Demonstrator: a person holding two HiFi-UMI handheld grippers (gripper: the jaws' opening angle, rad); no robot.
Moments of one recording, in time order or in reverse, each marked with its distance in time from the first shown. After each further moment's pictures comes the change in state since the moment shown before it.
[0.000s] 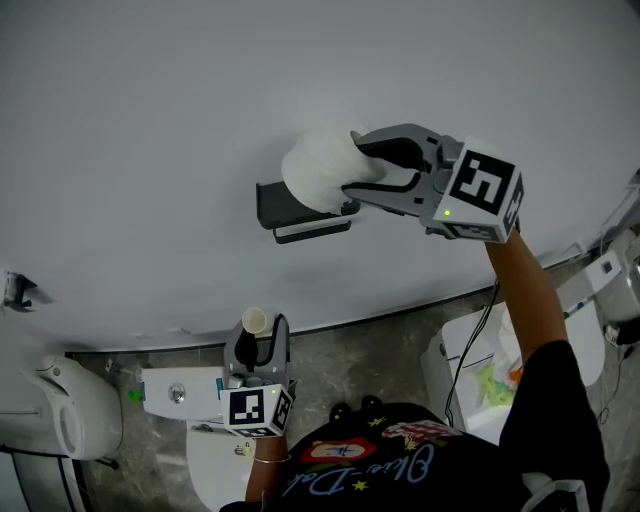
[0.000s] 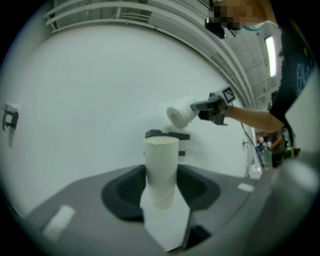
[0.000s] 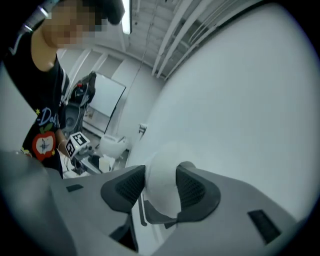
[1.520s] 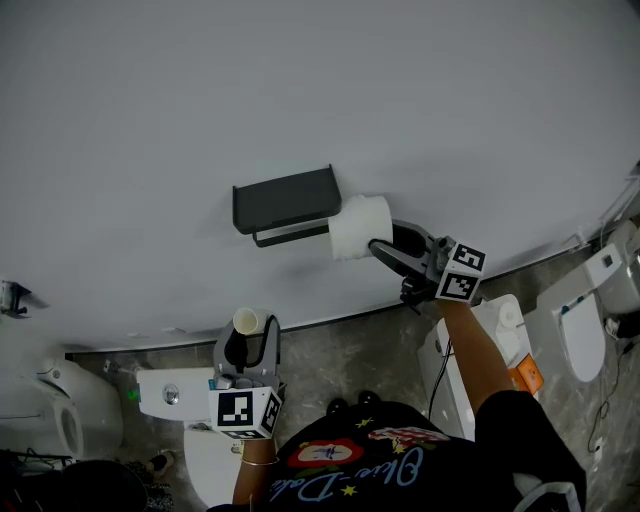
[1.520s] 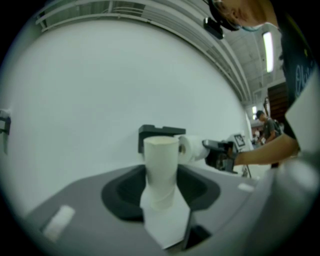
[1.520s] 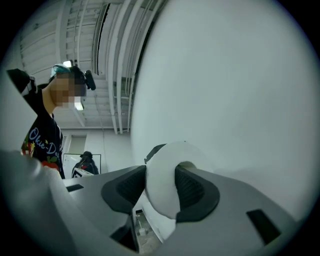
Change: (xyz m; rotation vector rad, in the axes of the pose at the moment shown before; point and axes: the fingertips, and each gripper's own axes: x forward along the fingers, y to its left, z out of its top) left arm 0.018 -0.015 -0.005 0.042 0.059 -0.036; right arm -0.030 0.045 -0.181 0.790 -0.545 -0.104
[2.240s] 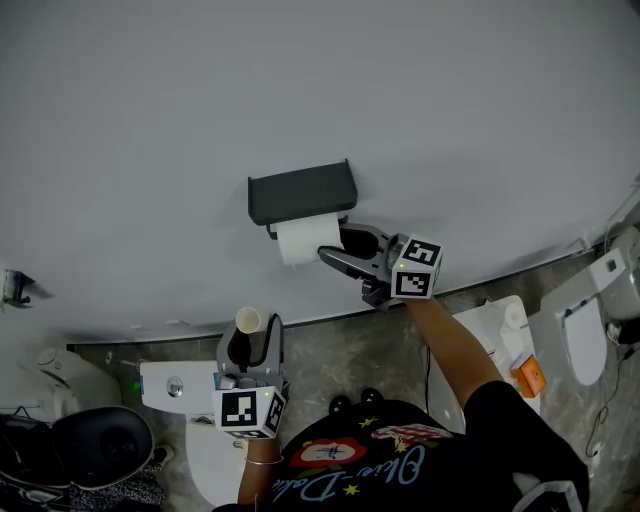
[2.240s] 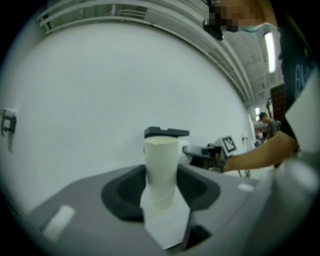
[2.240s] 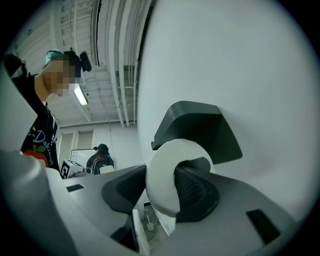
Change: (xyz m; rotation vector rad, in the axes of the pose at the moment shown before) left arm -0.014 0.012 -0.001 -0.017 -0.014 0.033; right arm 0.094 0.032 -0.052 0.016 0.106 0.106
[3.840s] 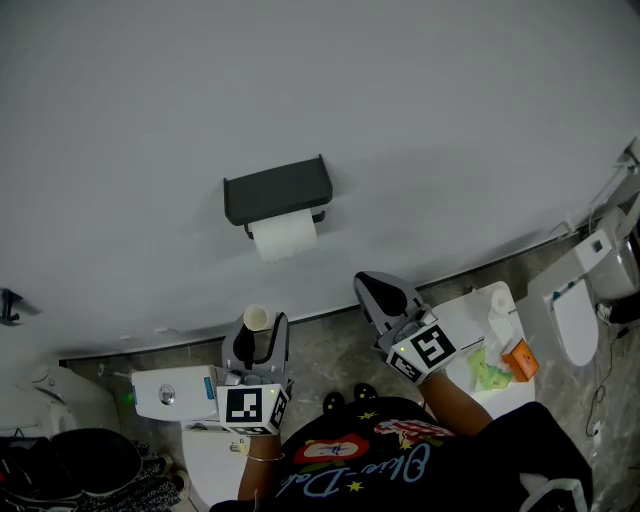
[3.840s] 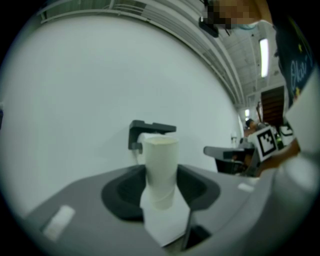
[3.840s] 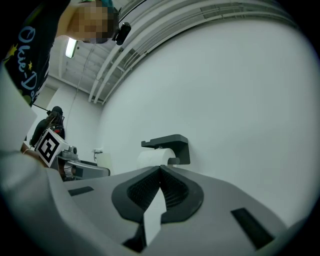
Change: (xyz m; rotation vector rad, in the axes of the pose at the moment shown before) left arm 0.014 -0.035 -0.010 0.012 0.013 -0.119; right arm -0.096 0.061 -0.006 -0.314 -0.018 -0.609
